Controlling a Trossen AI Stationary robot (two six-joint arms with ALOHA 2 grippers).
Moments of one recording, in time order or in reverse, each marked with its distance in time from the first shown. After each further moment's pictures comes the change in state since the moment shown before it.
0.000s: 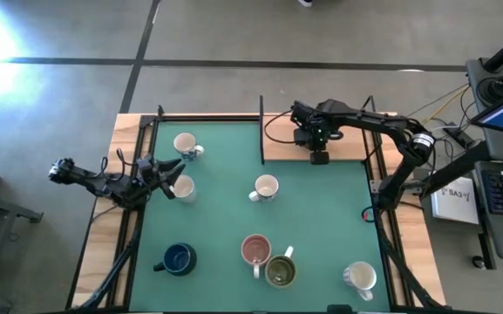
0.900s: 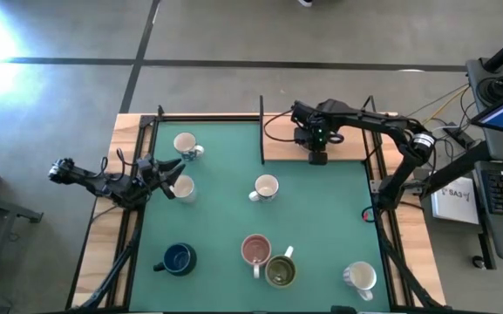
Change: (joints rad) left arm 0.000 0.000 0.000 0.000 0.000 0.000; right arm 0.001 -0.006 -0.001 -0.011 -0.018 0.087
